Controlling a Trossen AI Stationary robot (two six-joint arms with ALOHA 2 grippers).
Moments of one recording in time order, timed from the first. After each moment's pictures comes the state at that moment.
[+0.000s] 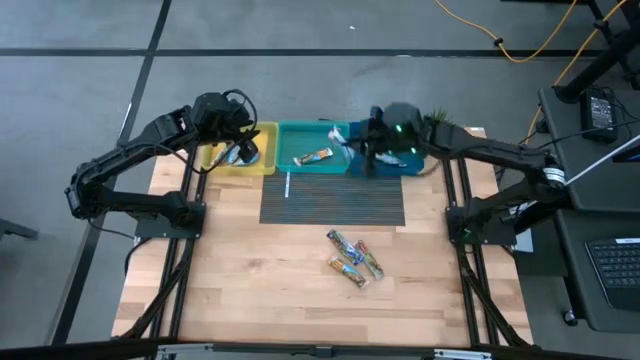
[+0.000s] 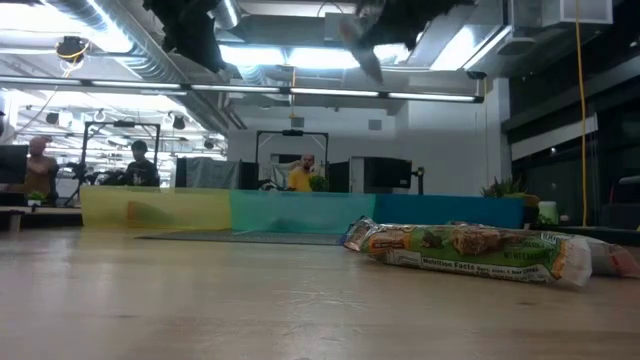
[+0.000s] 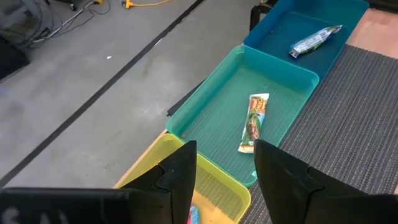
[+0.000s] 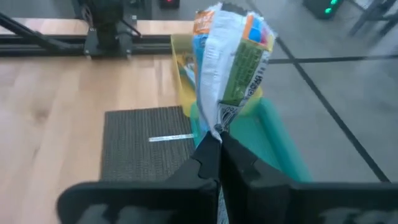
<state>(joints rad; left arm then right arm) 0.57 1.03 1.16 -0.78 -0.17 0.02 -0.32 1.38 1.30 -0.40 -0.04 -0.16</state>
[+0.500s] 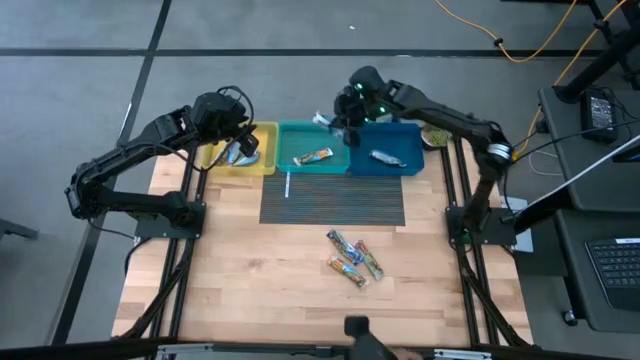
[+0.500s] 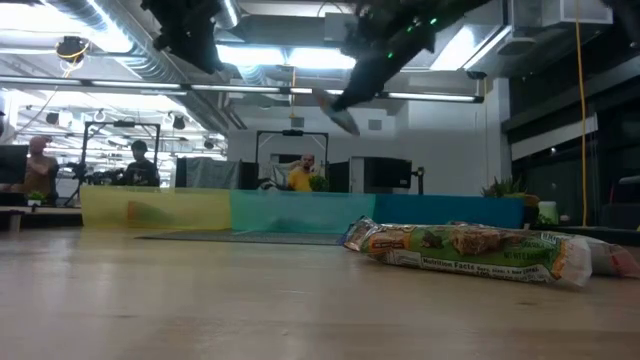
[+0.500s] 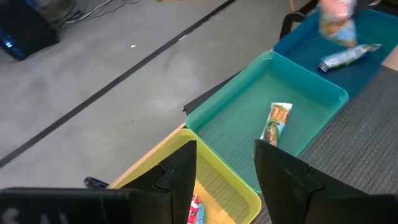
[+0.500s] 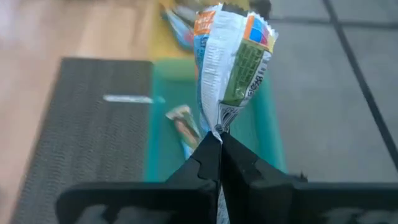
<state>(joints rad) 0.57 1.03 1.16 -0.78 -0.27 -0.10 -0.59 1.82 1.69 -0.64 -0.34 -0.48</state>
